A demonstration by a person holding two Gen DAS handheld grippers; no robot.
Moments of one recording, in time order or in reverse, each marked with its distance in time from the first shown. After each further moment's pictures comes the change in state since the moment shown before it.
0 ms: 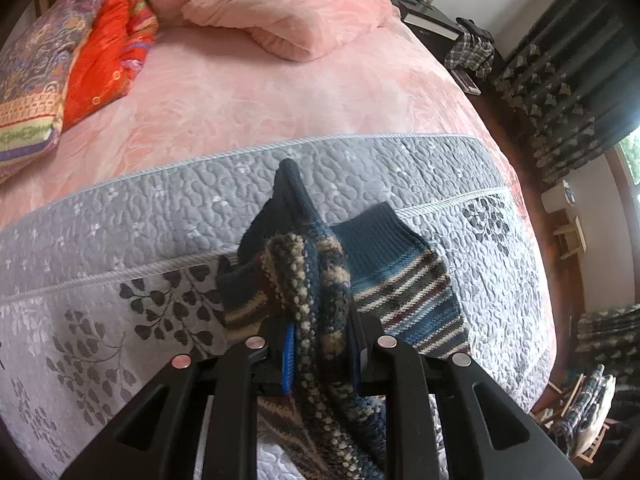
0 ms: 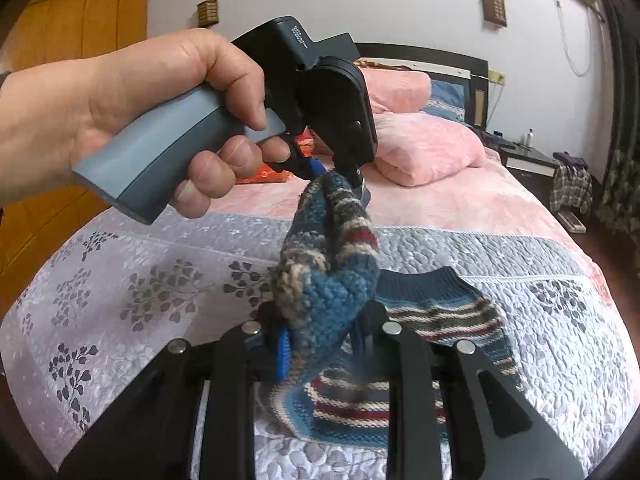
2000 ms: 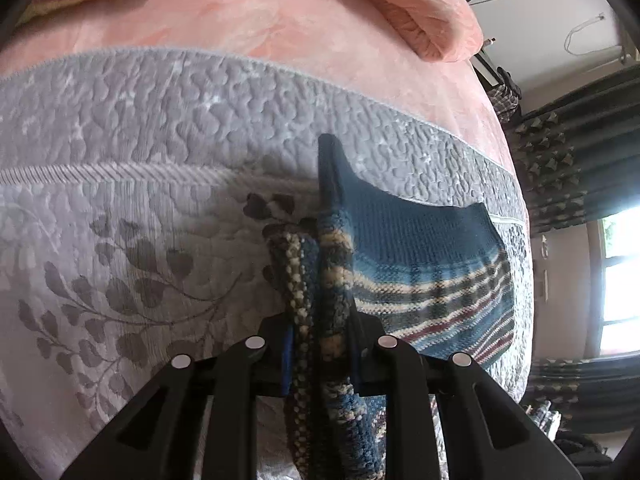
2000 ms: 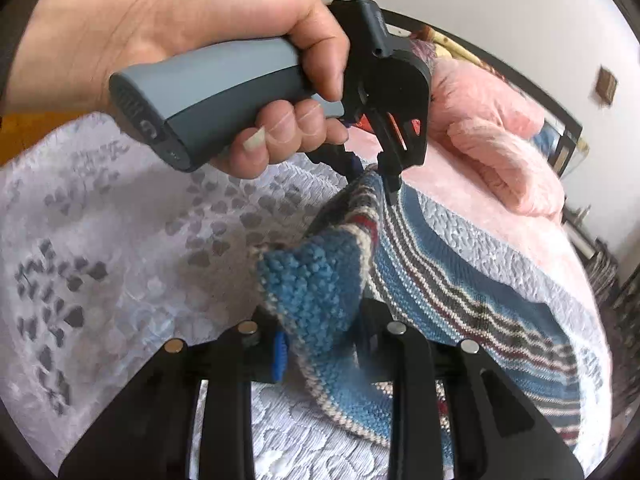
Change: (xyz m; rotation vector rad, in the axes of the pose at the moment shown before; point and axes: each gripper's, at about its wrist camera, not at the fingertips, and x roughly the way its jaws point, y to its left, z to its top) left arm 0.038 0.249 -0.088 -0.260 0.013 -0.182; right arm 0.087 0.205 -0.059 -0.383 0.135 0.073
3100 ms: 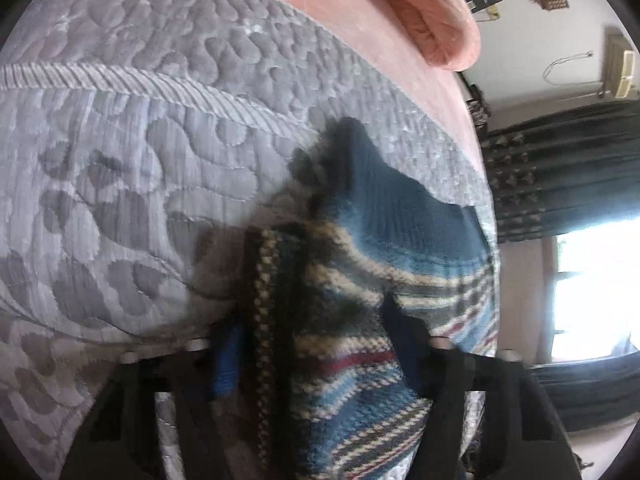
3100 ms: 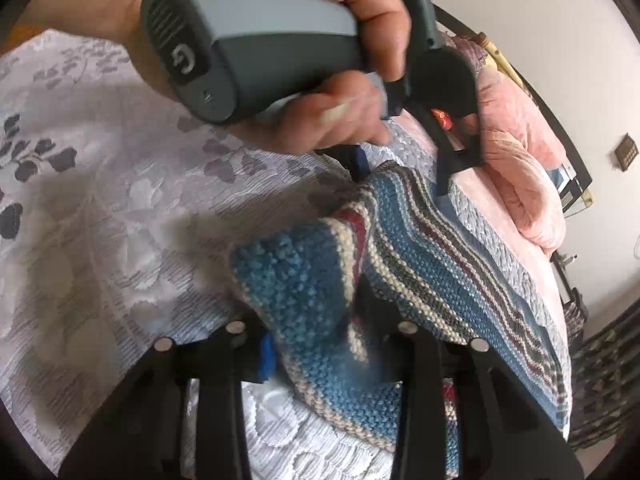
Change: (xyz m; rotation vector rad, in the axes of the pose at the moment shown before) left arm 0.061 0.086 -0.024 -0.076 0.004 -0.211; right arm 0.065 0.071 -0.046 -0.267 0.093 -0.100
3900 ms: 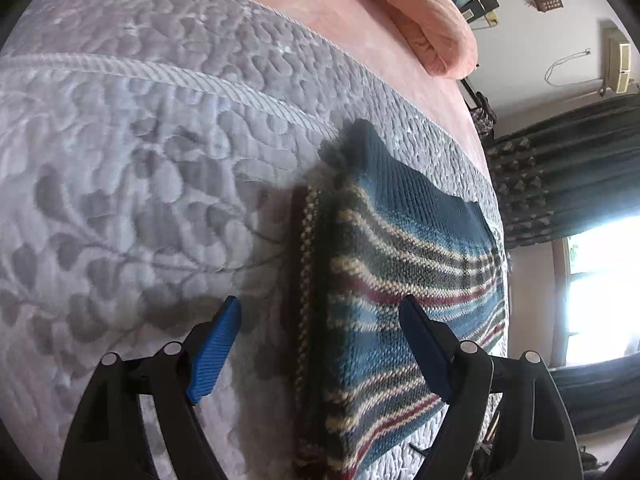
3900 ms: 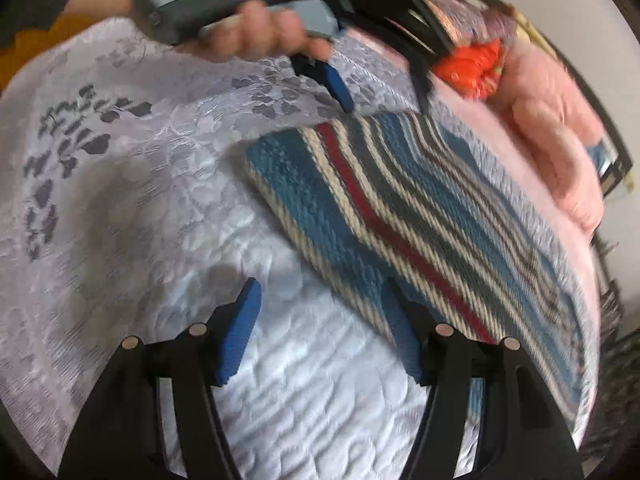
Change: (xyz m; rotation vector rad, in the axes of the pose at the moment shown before) left arm -0.042 0.010 -0.036 0.013 -0.054 0.025; right arm -0.038 -0.018 -0.038 -0.049 0.098 0.185
